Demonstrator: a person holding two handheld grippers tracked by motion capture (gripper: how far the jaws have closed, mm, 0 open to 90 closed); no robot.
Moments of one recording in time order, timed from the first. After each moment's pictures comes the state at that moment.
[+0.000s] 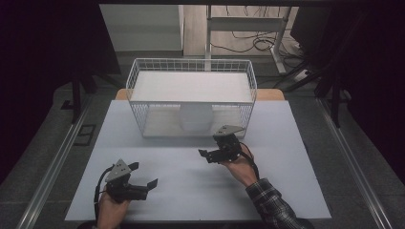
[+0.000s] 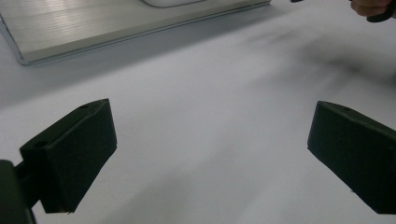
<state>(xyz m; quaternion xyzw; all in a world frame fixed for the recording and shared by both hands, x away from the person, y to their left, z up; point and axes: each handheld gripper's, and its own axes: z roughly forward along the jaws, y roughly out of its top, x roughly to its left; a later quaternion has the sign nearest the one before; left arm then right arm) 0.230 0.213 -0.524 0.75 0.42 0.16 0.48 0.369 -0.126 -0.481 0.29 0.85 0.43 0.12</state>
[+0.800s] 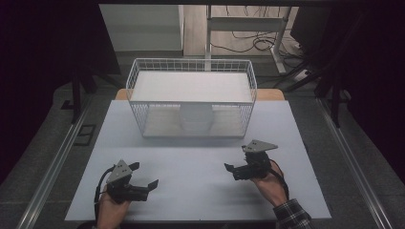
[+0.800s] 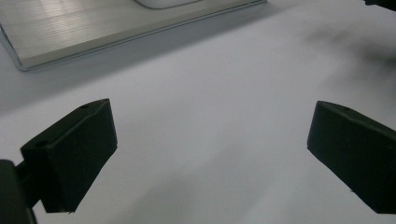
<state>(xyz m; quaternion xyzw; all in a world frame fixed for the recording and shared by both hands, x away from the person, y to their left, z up) 0.229 0.211 -0.523 0.76 0.41 0.17 0.48 0.323 -0.207 -0.479 0.31 0.84 0.42 0.16</state>
